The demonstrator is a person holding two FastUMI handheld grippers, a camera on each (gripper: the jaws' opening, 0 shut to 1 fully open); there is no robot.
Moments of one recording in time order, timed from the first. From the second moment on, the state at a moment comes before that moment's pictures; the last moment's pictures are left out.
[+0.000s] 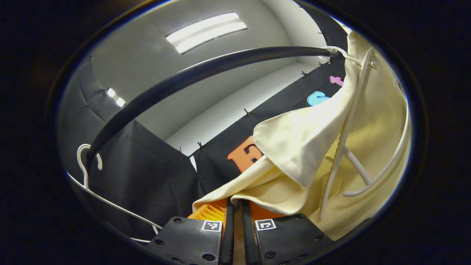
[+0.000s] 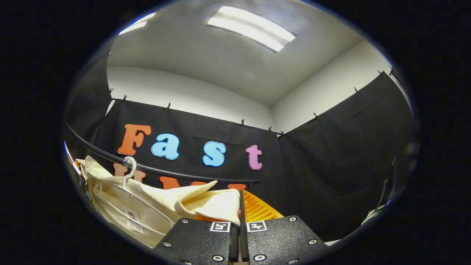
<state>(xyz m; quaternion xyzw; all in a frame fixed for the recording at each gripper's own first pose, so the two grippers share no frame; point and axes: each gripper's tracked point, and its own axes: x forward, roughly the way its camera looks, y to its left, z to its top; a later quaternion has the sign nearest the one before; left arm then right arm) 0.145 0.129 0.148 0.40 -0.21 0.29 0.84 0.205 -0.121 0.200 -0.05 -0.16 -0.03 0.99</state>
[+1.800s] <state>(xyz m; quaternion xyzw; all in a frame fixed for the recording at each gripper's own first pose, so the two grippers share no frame) 0.098 0.199 0.018 0.32 -0.08 0.29 0.90 0.168 -0.064 -0.045 -0.04 0.01 0.02 1.00</state>
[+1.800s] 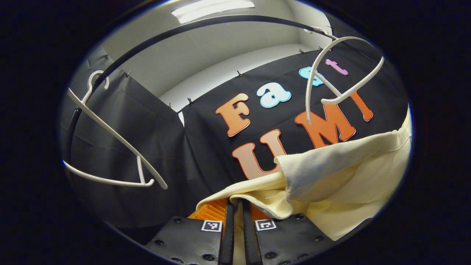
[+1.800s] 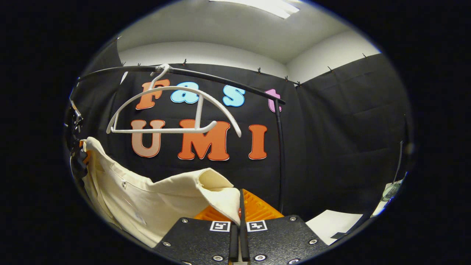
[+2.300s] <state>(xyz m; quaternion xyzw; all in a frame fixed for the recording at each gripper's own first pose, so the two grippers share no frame) 0.028 0.141 0.043 0.25 -0.09 0.21 0.94 0.075 -0.033 -0.003 0.05 0.04 0.02 1.00</state>
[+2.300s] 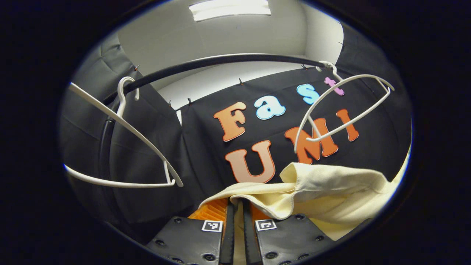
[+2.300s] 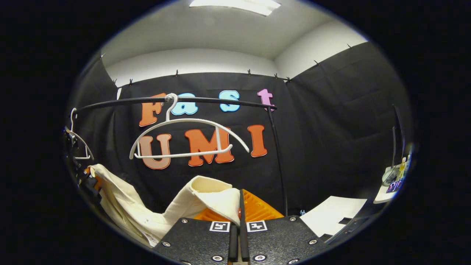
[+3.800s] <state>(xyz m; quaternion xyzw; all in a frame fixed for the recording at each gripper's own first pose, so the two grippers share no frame) -0.021 -0.005 -0.157 -0.05 0.20 -0.05 0.98 -0.001 0.030 -0.178 0.01 0.25 0.07 0.97</state>
